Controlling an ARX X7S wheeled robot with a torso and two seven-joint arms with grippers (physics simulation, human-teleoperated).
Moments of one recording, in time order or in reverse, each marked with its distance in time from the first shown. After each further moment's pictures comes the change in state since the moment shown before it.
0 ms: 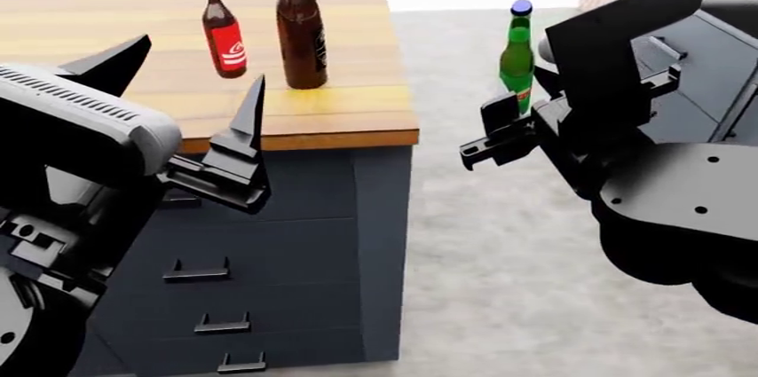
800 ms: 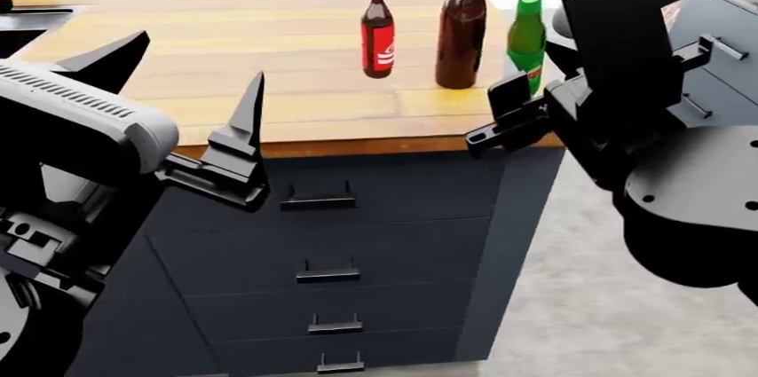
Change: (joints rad) left arm -0.012 -0.008 0.004 0.000 -0.013 0.005 -0.007; right arm 0.095 0.016 0.028 -0.063 0.099 0.079 0.066
